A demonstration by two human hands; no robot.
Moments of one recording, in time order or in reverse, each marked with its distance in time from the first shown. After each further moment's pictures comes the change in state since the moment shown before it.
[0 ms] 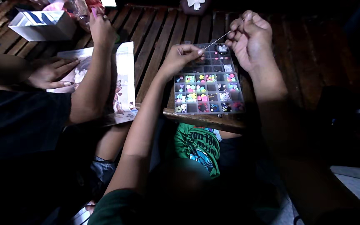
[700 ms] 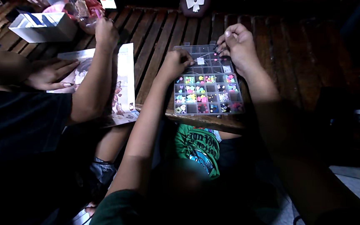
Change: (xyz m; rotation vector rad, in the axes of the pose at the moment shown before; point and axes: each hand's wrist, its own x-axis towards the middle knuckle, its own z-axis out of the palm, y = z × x) left_hand 0.004 -0.014 -0.008 0.699 0.027 0.019; right_hand -0.001 0.016 0.001 -0.485 -0.071 0.021
